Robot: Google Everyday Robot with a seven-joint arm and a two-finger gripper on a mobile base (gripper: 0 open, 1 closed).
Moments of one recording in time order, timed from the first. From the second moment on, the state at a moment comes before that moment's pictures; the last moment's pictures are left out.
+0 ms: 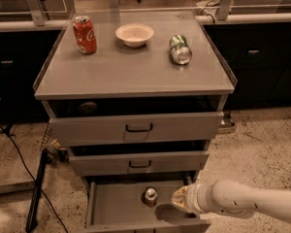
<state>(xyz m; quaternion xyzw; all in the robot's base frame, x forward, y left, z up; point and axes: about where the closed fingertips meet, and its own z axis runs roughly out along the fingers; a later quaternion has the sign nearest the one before) 0.450 -0.143 0.417 -0.57 0.76 0.10 0.30</state>
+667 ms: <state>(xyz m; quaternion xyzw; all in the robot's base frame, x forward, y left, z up) 0.494 -0.120 0.327 -0.57 0.74 0.11 0.33</state>
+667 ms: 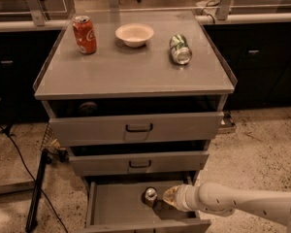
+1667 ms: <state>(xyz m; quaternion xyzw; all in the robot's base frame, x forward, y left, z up) 0.504 -0.113 0.280 -0.54 0.76 0.15 0.33</state>
